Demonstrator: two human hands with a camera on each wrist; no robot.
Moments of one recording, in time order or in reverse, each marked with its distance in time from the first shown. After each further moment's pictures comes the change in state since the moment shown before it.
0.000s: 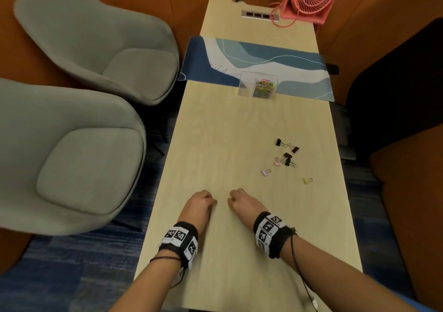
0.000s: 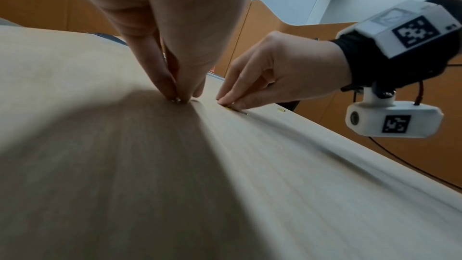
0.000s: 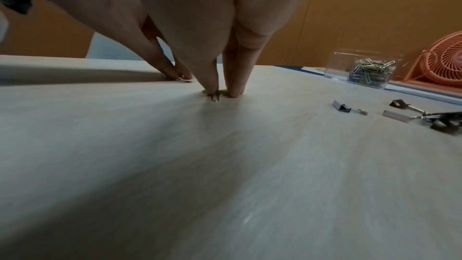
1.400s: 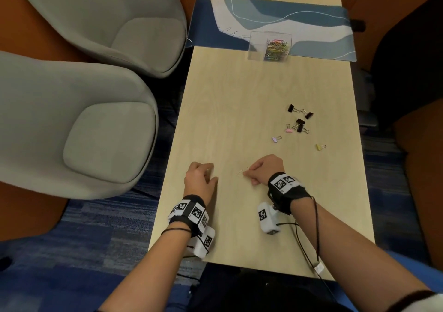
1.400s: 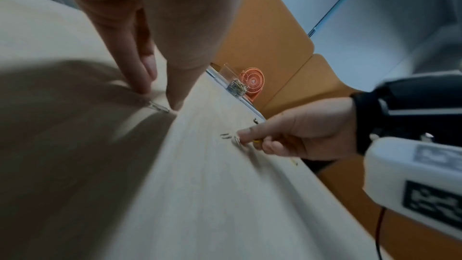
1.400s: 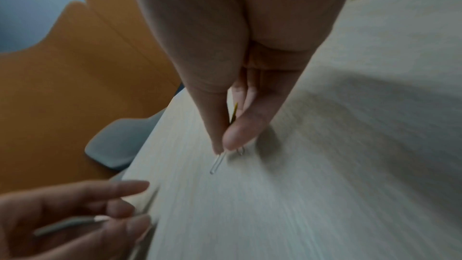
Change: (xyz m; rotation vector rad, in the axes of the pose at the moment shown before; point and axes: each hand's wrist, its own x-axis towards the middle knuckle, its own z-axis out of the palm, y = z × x) left_hand -0.033 0.013 -0.009 -0.182 0.156 -0.429; right_hand -0.013 0.019 -0.008 1.096 0.075 0.762
